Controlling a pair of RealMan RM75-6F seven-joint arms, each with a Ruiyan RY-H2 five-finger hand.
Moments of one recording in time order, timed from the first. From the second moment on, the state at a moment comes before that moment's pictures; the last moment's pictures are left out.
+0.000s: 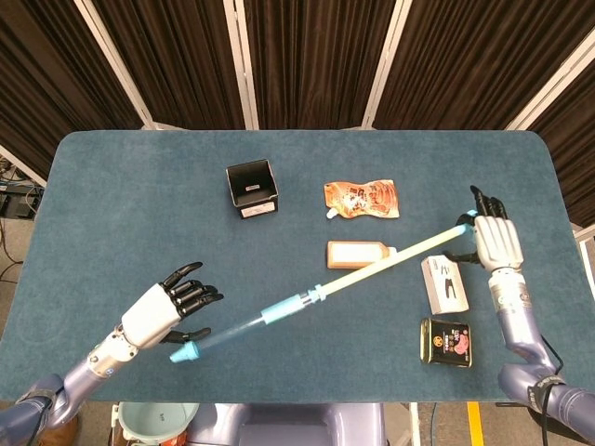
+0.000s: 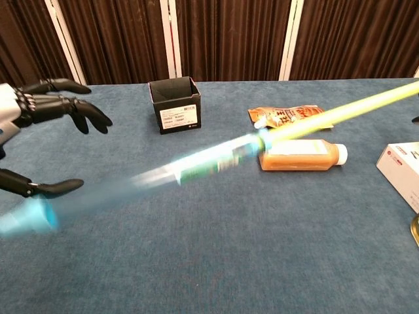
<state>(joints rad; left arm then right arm) -0.50 -1.74 0.08 -0.76 1.96 1.76 -0.33 0.51 -1.37 0.25 -1.26 -1.13 1.02 -0.01</state>
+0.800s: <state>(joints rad) -0.41 -1.64 0.07 -0.87 1.76 1.61 -0.41 0.45 -1.18 0.10 -1.68 -1.16 1.01 -0.29</state>
